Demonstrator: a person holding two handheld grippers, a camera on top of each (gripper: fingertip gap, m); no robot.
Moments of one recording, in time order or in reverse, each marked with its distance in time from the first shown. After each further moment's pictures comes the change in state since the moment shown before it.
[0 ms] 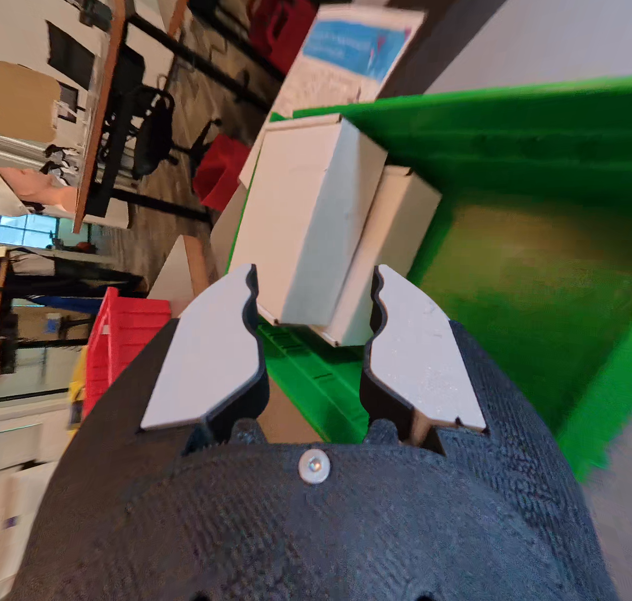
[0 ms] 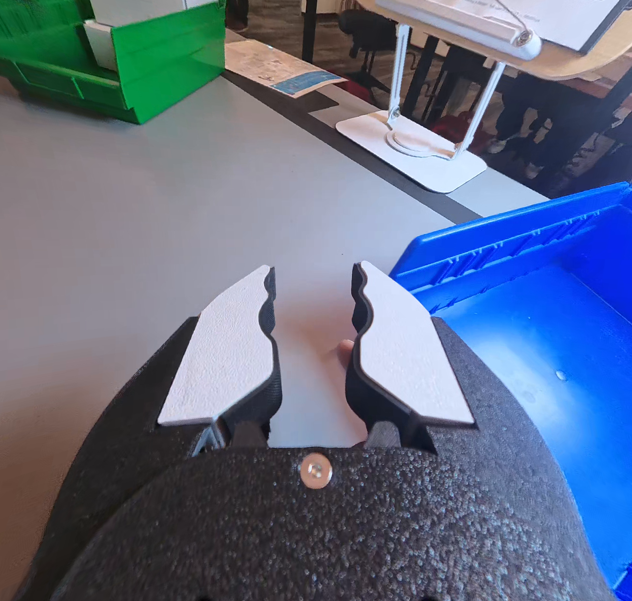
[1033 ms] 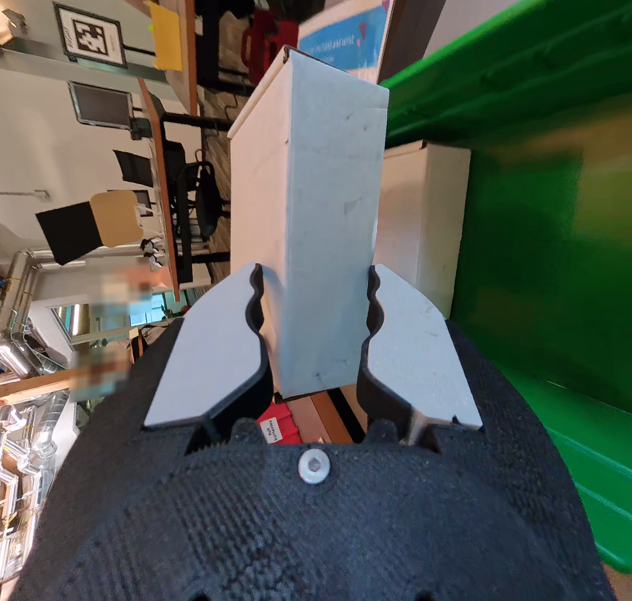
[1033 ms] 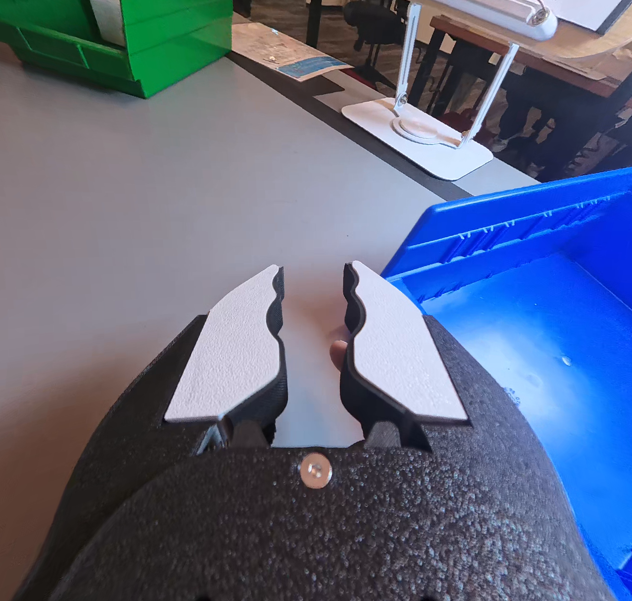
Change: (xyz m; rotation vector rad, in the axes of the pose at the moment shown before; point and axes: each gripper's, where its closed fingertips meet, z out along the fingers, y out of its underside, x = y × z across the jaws) left arm -0.022 -0.016 -0.005 0.020 -0.048 0.408; right arm -0.005 0.017 -0.006 -0.011 -0.006 -0.025
